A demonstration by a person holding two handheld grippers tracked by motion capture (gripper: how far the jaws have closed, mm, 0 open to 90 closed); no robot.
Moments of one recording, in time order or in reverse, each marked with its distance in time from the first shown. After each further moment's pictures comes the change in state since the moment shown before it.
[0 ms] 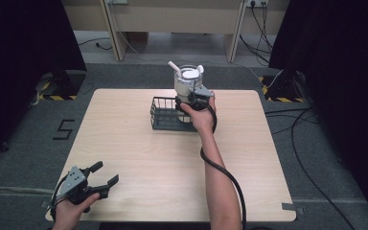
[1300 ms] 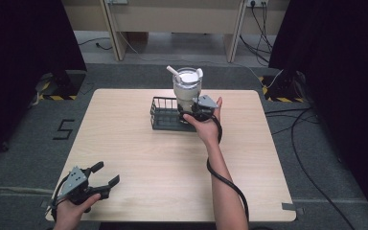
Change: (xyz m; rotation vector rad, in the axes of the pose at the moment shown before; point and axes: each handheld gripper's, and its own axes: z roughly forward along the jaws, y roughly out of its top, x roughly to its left) left arm -0.002 0.000 0.001 0.003 -0.003 0.012; right arm 0.001 -0.022 -0.034 -0.052 0.016 -0.058
